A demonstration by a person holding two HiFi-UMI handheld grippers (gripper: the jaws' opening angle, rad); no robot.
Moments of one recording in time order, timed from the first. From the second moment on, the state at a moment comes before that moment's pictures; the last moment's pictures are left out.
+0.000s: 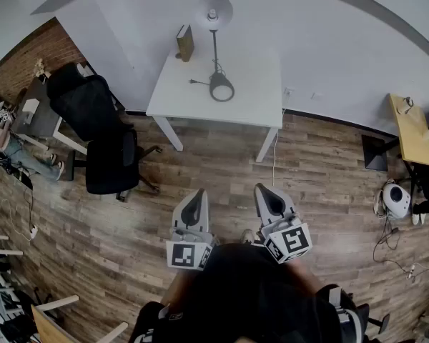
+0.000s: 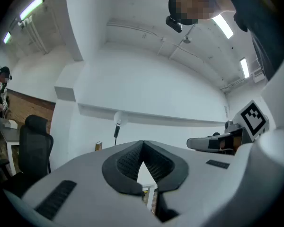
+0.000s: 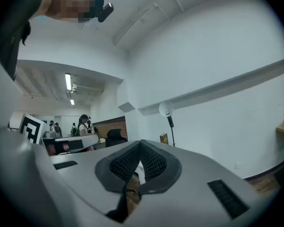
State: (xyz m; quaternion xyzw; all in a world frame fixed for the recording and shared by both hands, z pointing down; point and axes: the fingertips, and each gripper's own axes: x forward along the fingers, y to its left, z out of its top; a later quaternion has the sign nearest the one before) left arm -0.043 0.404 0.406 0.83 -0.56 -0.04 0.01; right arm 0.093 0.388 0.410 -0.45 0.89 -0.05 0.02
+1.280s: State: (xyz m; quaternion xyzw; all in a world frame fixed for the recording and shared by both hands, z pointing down) left arm 0.032 0.404 0.398 0.81 -0.59 -0.04 0.00; right arm 0.151 0.384 0.417 -0.40 0.91 -0.06 0.02
